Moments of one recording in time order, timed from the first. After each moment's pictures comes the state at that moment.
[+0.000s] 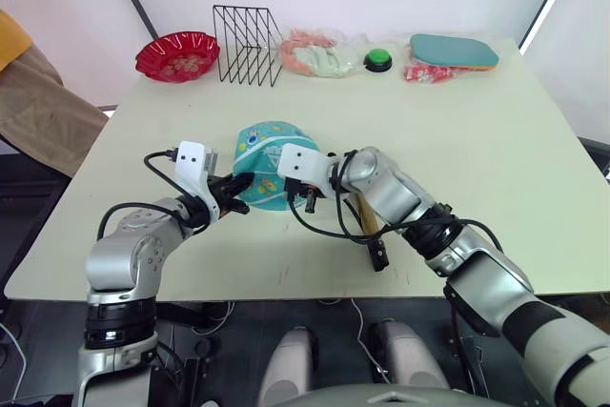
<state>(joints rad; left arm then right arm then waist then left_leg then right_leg) -0.27 0.56 0.24 -0.17 -0.48 0.87 -0.50 -0.96 -0.05 0.63 0.36 -0.19 0.56 0.80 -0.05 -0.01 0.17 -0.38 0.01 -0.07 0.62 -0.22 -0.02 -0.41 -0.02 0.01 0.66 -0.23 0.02</state>
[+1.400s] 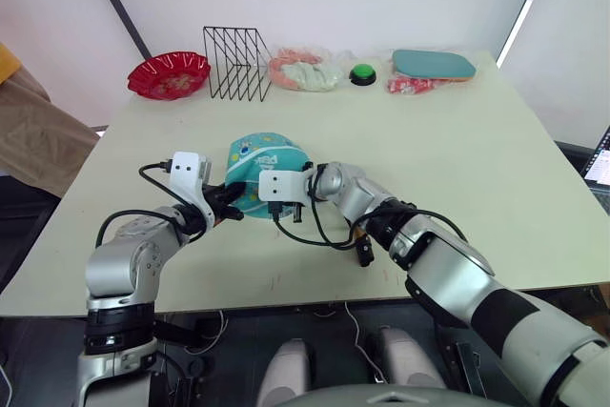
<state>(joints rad) -0.25 0.54 0.26 -0.14 -0.46 0.89 -0.46 -1.11 0.16 0.63 1.05 -0.35 0.10 0.67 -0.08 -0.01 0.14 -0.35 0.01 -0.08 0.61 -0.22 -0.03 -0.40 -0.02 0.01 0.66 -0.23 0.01</state>
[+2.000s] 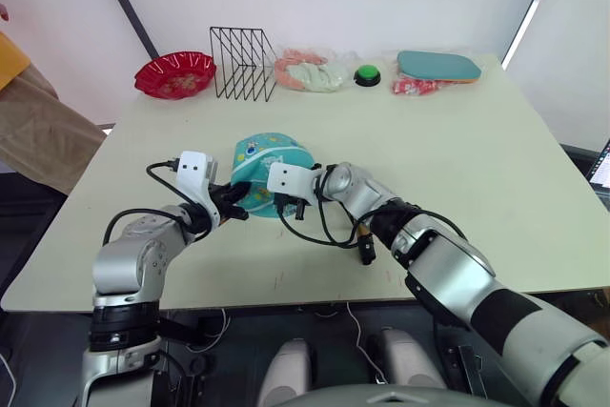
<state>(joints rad) -0.25 0.54 0.23 -0.13 -0.45 0.86 -0.47 -1.10 0.16 0.53 1.13 -0.25 0.09 0.65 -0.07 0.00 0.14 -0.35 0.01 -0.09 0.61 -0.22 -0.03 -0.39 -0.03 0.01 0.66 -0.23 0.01</state>
